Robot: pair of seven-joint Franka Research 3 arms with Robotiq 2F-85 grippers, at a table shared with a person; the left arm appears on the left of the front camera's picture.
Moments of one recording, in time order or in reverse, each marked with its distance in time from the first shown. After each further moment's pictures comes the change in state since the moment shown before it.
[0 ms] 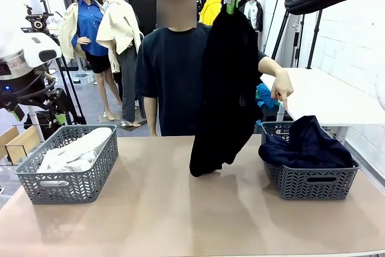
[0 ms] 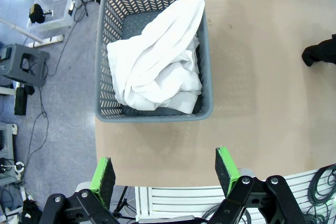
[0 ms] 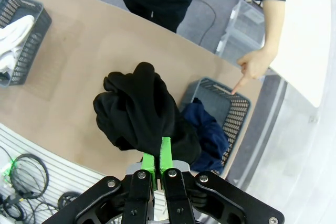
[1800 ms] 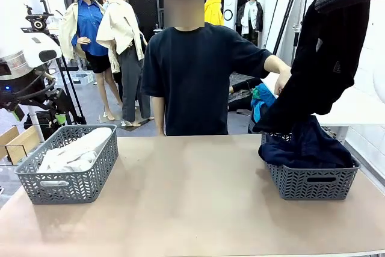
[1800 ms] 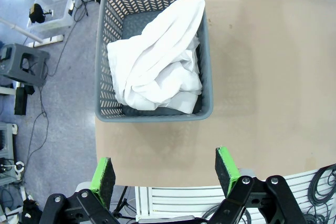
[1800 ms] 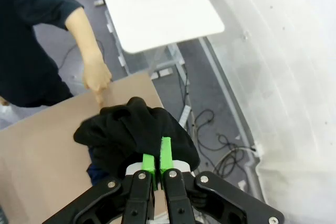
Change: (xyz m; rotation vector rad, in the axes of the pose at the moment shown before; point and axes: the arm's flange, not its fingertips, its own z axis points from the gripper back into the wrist) left arm 0.000 0.000 0.000 0.001 0.001 0.000; right arm -0.060 -0.227 0.052 -0.411 -0.089 -0.707
